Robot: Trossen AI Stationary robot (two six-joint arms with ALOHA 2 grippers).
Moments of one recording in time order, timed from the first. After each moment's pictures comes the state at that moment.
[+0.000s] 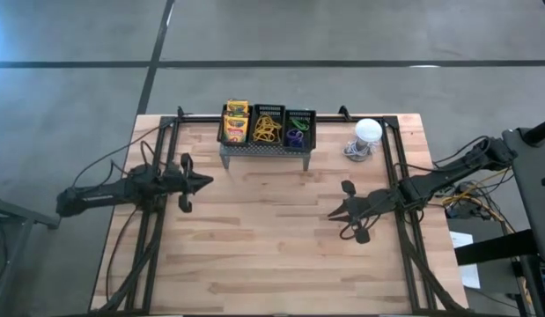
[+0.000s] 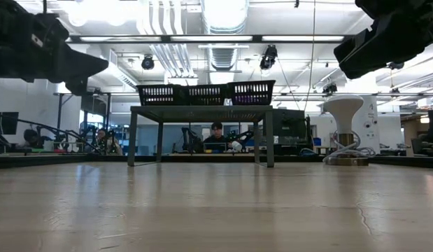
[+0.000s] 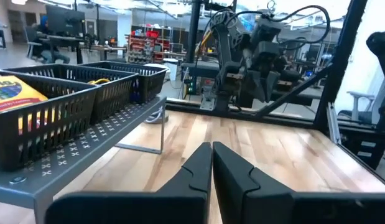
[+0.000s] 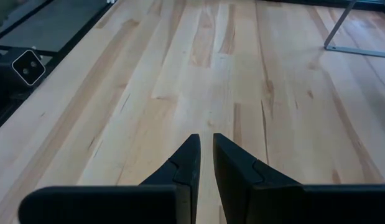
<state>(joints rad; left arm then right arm) 0.13 0.00 0.00 0.01 0.02 -0.09 0.37 0.91 0.42 -0.02 0.18 0.13</state>
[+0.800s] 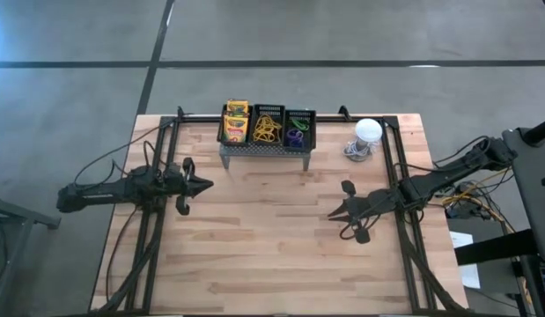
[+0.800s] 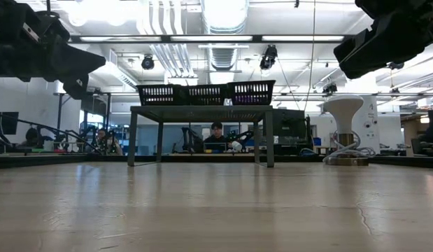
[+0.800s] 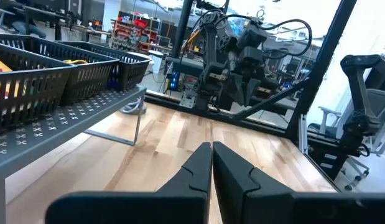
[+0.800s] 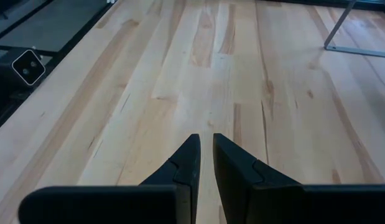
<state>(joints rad) 0.07 0.00 0.00 0.02 0.02 -0.24 0.37 0.91 0.42 -0.02 0.18 0.13</state>
